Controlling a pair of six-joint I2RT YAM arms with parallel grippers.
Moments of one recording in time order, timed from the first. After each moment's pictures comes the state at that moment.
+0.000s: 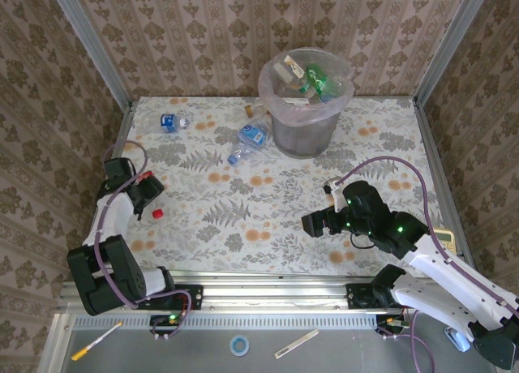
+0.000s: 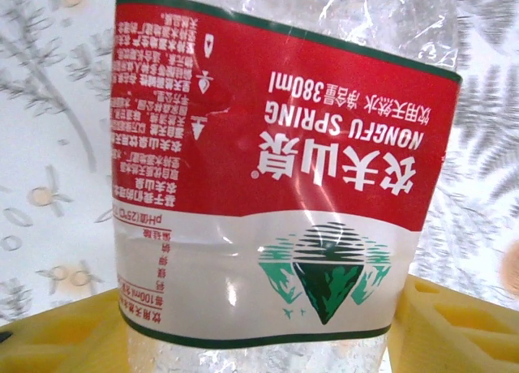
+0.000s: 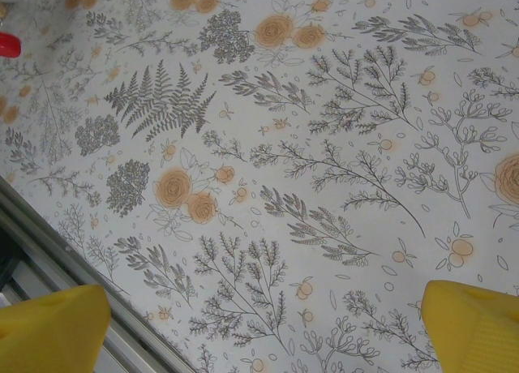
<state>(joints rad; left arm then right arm) 0.25 1.25 0.74 -0.50 0.14 -0.42 0.66 0.77 0.71 -0.66 -0.09 0.34</state>
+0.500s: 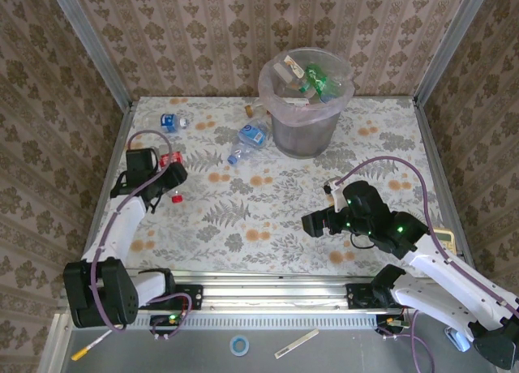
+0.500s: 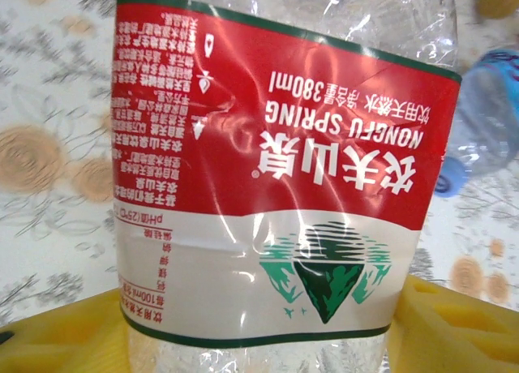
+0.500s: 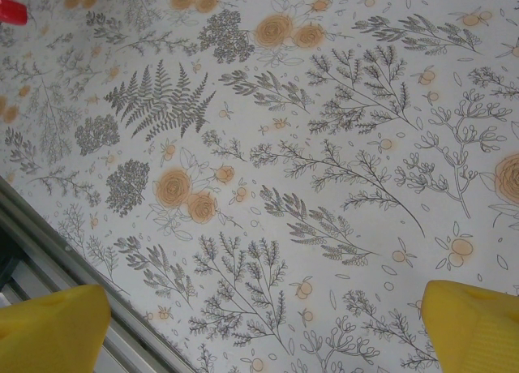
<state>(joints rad) -0.02 1.15 0.79 -0.45 0.17 -0.42 0.66 0.77 0.71 -0.67 -0.09 0.34</state>
